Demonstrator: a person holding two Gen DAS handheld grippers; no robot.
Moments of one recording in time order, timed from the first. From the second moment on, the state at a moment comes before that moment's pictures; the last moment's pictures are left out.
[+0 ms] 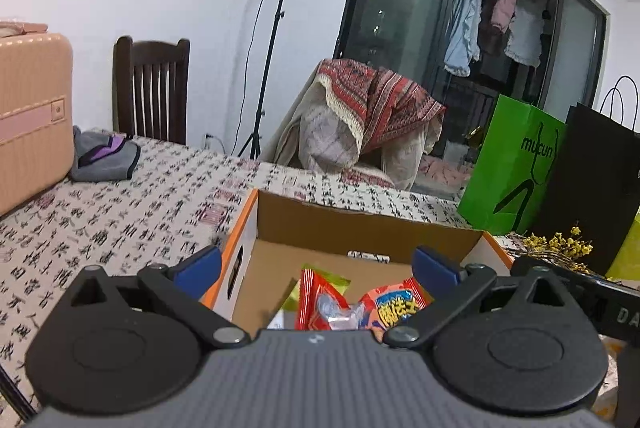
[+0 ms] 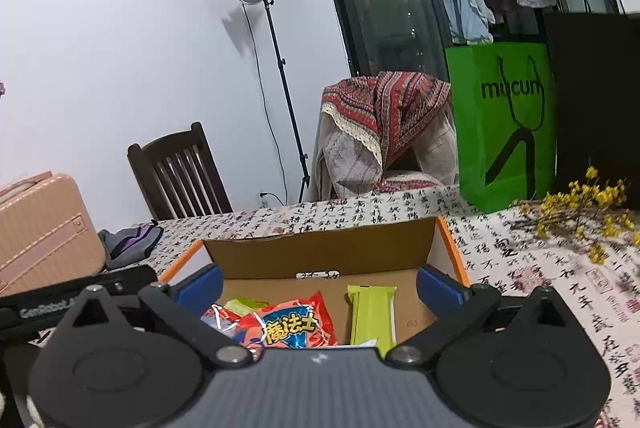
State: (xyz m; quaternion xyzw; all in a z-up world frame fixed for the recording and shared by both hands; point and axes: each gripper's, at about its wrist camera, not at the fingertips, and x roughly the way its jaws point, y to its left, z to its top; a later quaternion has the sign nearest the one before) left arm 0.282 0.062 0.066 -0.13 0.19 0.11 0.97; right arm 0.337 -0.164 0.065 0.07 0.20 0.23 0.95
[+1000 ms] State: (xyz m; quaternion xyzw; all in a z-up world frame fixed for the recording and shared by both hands) left arm 0.117 0.078 0.040 -0.11 0.23 0.08 0.96; right arm 0.184 -0.177 0.025 0.02 0.29 0.27 0.92
